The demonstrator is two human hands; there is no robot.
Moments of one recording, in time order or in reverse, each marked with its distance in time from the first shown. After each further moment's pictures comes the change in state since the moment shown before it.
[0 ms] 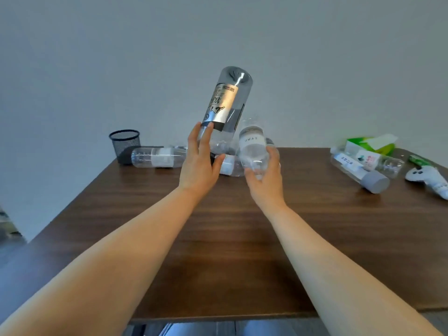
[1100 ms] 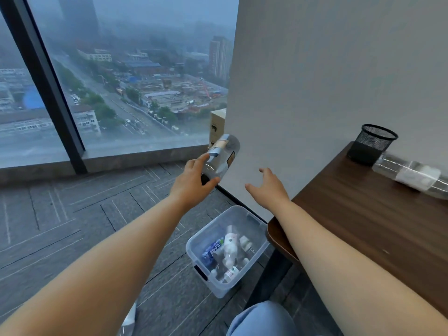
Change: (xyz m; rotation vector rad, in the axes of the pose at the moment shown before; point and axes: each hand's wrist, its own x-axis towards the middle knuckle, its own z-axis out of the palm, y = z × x) left_hand -0.254 -0.238 -0.371 0.405 0.127 -0.908; right_hand -0.198 -0.168 0.388 -0.305 -1.042 -0.182
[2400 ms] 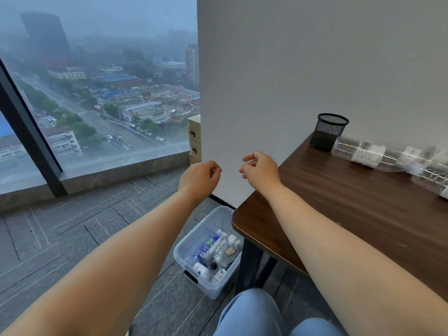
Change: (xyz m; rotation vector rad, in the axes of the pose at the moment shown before) left_hand -0.004 0.084 0.034 0.136 0.033 0.206; right_hand -0.021 0.018 -0.055 0.319 0.232 -0.089
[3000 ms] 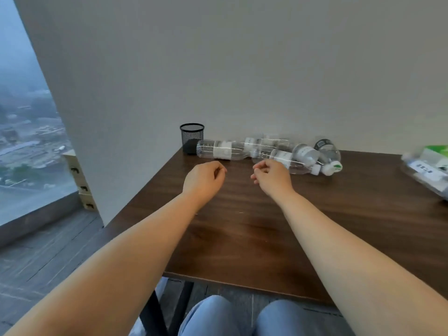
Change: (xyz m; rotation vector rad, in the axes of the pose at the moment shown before) left_hand -0.028 0.267 0.100 -0.244 -0.213 0.443; right_hand -0.107 0.117 -0.266 -0.025 0.511 0.247
